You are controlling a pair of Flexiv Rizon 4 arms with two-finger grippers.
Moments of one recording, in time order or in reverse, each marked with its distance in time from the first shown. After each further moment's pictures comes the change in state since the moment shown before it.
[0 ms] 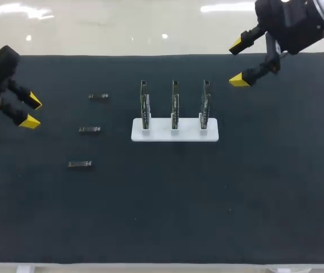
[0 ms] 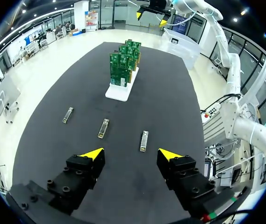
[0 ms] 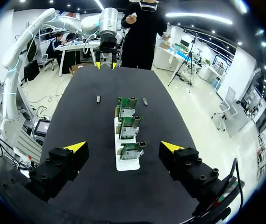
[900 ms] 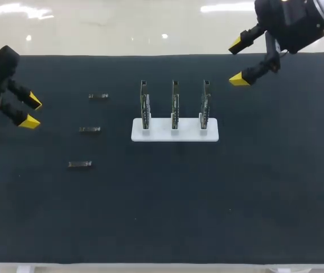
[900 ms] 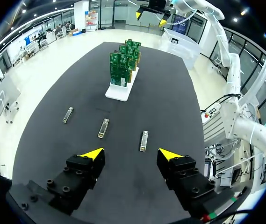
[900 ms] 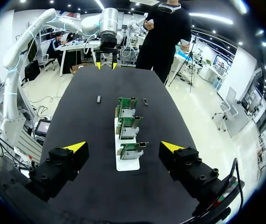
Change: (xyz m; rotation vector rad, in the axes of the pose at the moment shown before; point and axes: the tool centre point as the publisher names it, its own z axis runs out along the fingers) left arm 0.001 0.000 0.000 0.001 0.002 0.004; right arm 0.000 -0.001 0.000 -0.005 0.000 0.000
